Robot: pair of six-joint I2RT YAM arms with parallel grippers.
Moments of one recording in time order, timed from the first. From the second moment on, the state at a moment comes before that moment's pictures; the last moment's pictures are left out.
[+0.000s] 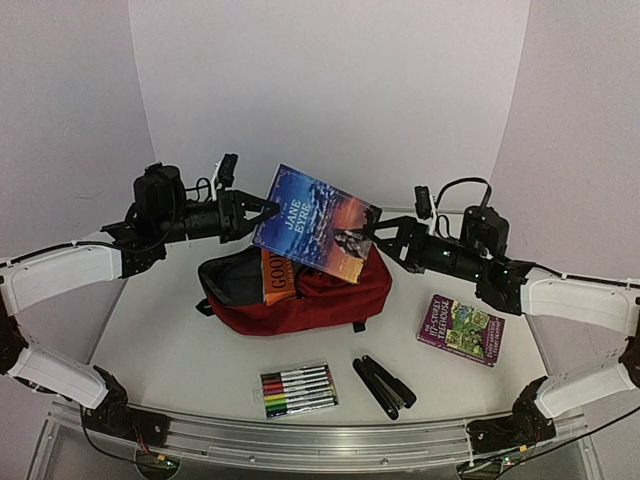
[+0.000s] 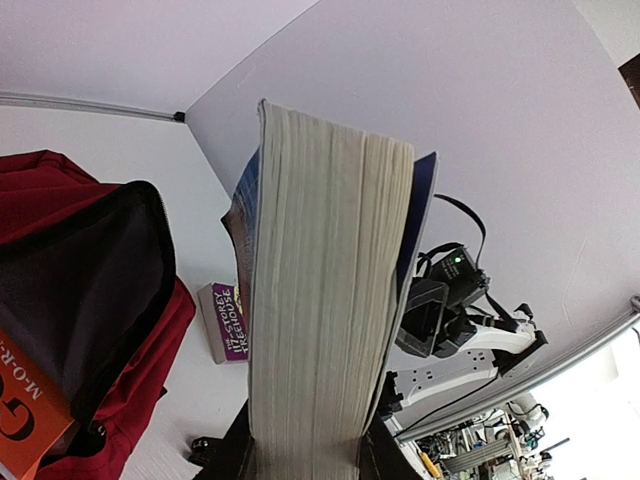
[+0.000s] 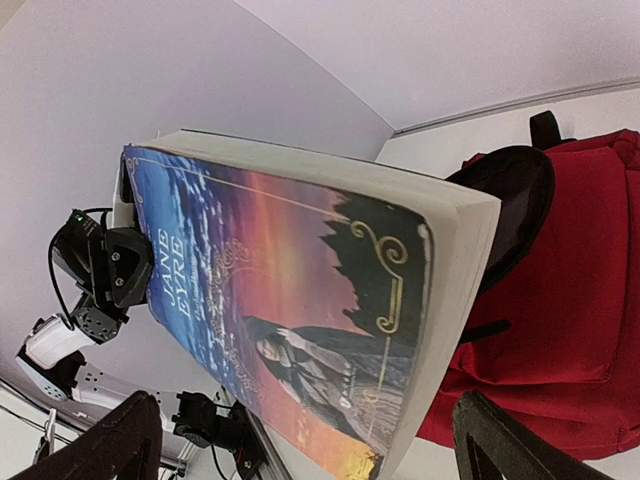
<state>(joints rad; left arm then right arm) -0.63 1.29 0.97 0.26 0.62 -0.86 0.66 1.26 0.77 0.39 -0.39 0.81</state>
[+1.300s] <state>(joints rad) -0.60 1.22 0.98 0.06 0.85 -0.77 0.67 1.38 0.87 0.46 -0.65 0.99</state>
